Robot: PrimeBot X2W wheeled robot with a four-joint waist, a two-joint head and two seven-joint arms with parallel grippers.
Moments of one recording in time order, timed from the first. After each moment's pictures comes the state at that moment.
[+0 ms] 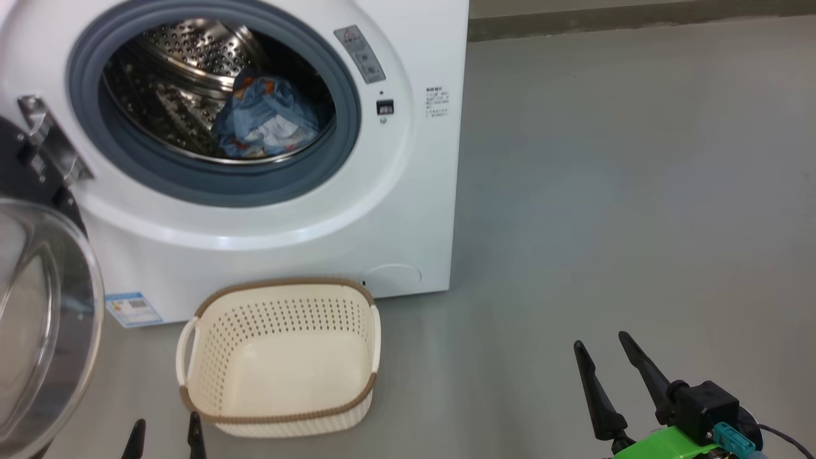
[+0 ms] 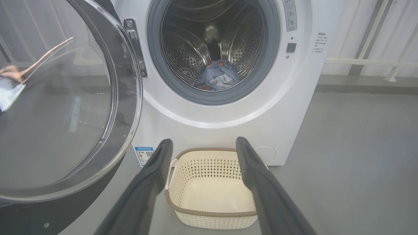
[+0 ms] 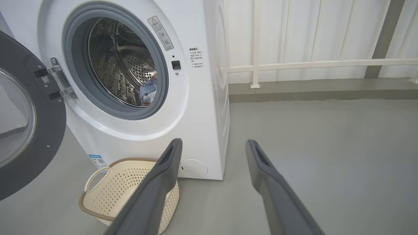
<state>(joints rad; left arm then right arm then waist) 0.22 0.05 0.02 0.02 -0.15 0.07 -0.26 0.00 -0.05 0.05 0.18 0.16 0.13 -0.26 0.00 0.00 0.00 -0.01</state>
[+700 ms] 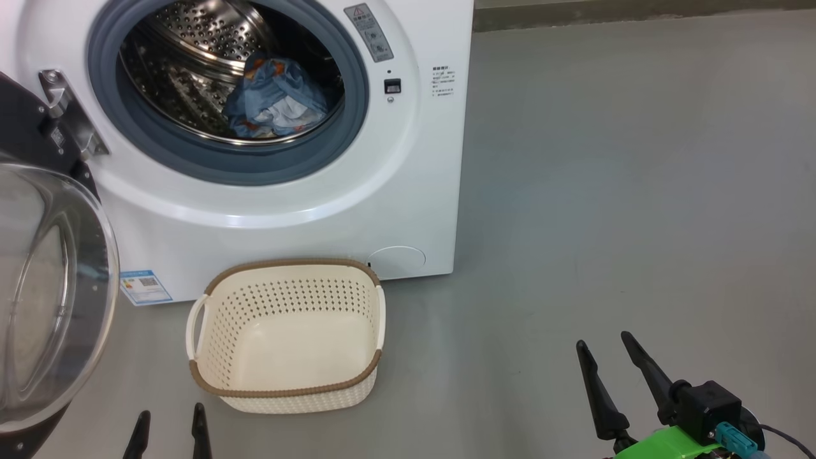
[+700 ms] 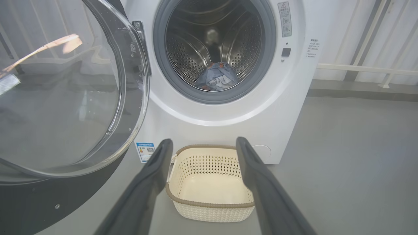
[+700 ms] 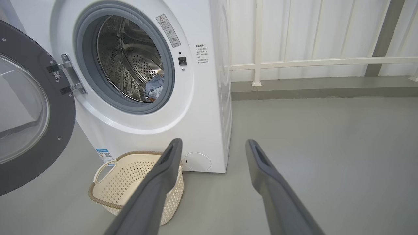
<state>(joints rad) 0.20 0.05 0.01 0.02 -0.18 0.06 -0.26 0.00 -0.05 0.04 0.18 0.16 0.13 -0.26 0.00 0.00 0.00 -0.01</state>
